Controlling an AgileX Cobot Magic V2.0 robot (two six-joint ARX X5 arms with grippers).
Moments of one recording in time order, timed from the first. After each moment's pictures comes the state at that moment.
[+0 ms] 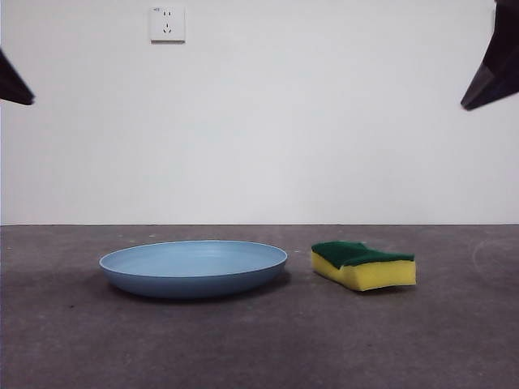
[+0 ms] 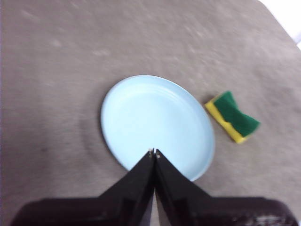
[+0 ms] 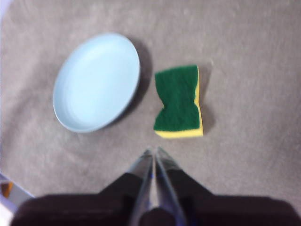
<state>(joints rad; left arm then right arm) -0.03 0.92 0.74 -0.43 0.52 -0.14 0.09 1.09 0.91 -0.68 -0.52 0.03</state>
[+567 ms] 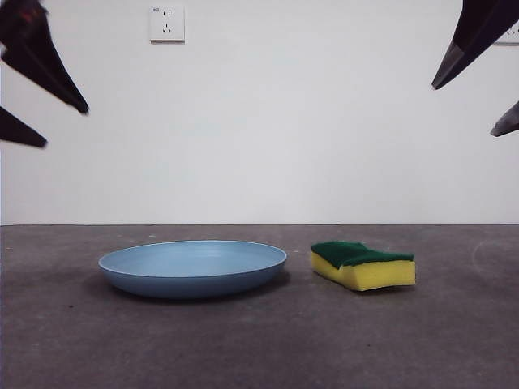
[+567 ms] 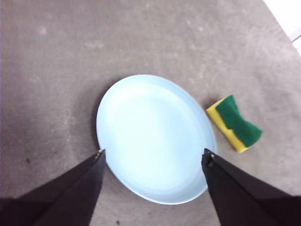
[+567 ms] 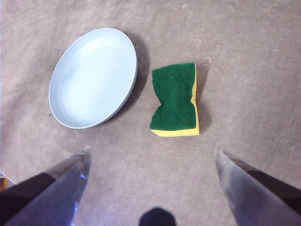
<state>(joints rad) -0.06 1.13 0.77 -0.31 0.51 -0.20 0.09 1.10 0.92 -0.68 -0.52 0.01</state>
